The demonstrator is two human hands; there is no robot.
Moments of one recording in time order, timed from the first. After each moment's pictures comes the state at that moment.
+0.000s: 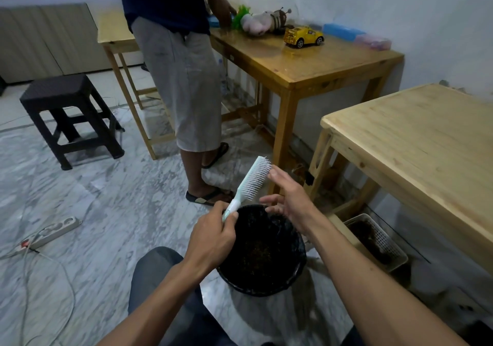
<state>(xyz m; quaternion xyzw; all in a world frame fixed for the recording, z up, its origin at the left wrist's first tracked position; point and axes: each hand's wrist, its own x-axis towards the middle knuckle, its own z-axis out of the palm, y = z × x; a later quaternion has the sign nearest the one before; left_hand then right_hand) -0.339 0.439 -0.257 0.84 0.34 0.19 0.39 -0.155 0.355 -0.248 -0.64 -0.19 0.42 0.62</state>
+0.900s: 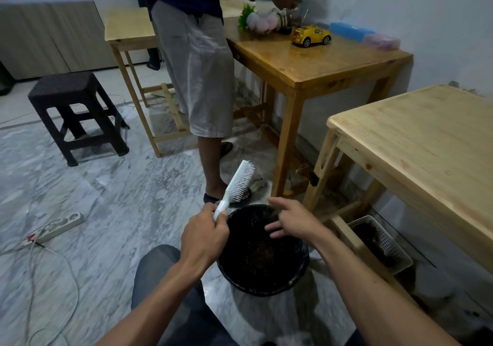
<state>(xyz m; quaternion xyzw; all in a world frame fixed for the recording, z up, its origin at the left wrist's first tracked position) -0.344 0.453 -0.266 0.82 0.46 0.19 0.30 -0.159 0.346 -0.276 -0.75 -0.21 0.45 0.43</state>
